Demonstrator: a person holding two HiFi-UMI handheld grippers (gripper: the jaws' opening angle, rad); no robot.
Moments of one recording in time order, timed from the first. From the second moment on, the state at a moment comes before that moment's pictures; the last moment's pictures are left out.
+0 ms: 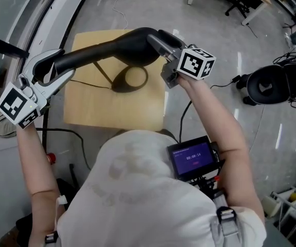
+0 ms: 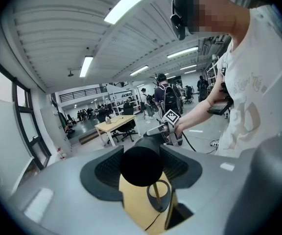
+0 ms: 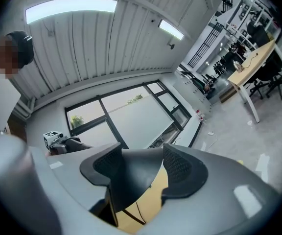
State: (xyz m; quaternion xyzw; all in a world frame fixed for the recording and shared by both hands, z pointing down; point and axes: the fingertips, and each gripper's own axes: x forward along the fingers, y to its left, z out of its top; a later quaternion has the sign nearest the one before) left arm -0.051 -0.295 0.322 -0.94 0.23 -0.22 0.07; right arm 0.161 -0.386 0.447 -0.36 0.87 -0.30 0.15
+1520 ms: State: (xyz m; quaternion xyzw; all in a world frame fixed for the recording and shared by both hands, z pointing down) left arm -0.003 -0.277 0.314 -0.91 0.26 -0.32 0.07; right arm 0.153 -0.359 0.508 -0.27 0.86 -0.39 0.20
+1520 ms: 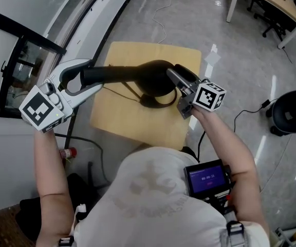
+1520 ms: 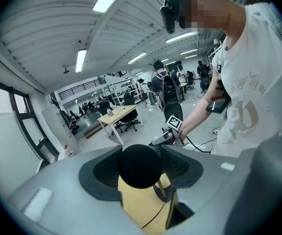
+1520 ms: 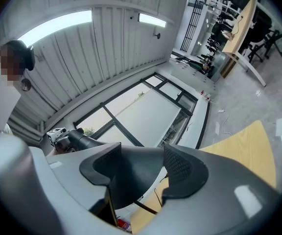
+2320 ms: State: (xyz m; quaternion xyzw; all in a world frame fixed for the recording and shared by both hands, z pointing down) left arm 0.004 -0.287 0.311 -0.89 0.29 -0.35 0.07; right arm 0.143 -0.358 0.517 -0.24 0.86 -0.41 0.20
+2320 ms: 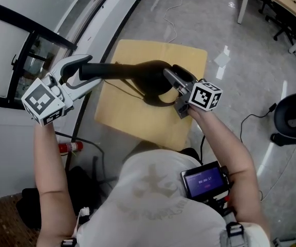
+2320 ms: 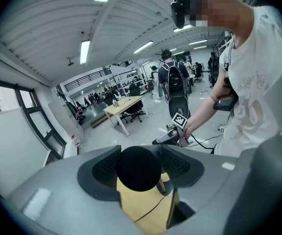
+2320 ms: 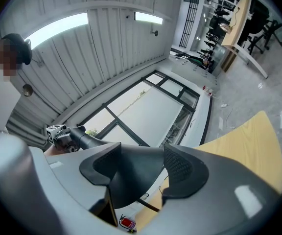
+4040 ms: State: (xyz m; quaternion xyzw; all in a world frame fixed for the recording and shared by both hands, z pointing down) left arm -0.089 -0.130 0.413 -0.85 0.53 -0.01 -0.05; right arm 0.126 -0.245 0.426 -0.24 0.95 -0.19 0.03
